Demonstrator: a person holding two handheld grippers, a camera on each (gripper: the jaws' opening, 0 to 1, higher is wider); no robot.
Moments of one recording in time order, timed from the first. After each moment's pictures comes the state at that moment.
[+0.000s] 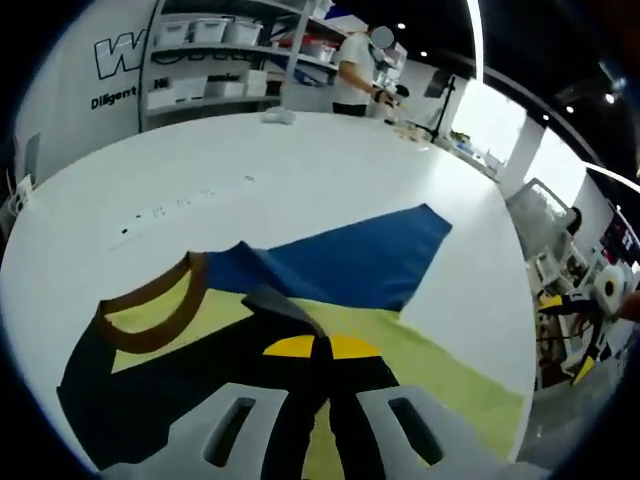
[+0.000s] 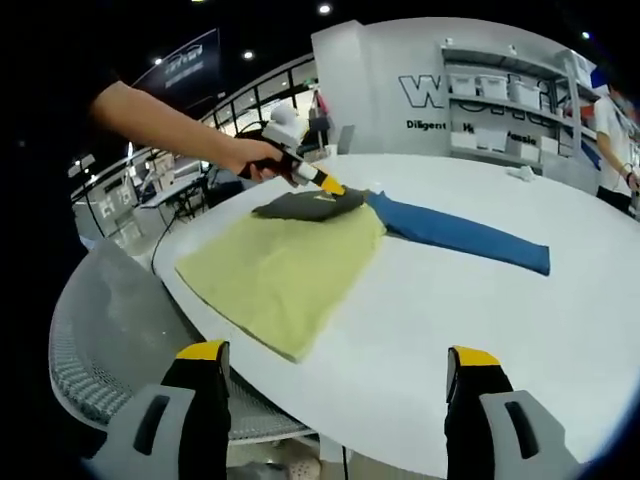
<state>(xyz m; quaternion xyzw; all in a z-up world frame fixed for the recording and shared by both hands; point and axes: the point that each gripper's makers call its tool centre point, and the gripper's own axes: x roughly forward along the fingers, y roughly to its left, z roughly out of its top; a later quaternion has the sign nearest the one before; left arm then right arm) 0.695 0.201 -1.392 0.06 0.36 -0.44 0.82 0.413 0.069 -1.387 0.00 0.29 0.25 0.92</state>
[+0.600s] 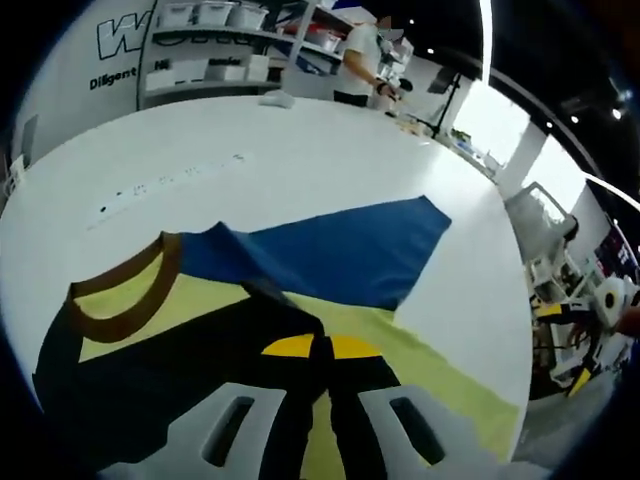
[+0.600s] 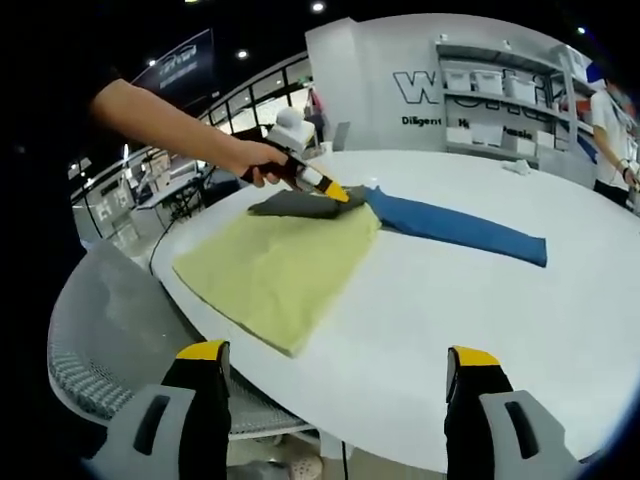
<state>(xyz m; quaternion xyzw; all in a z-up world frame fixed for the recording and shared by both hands) 0.690 0.184 -1.409 0.04 0.39 -0.44 0.80 0.413 0.064 -1.391 0.01 0.30 0.24 0.92</state>
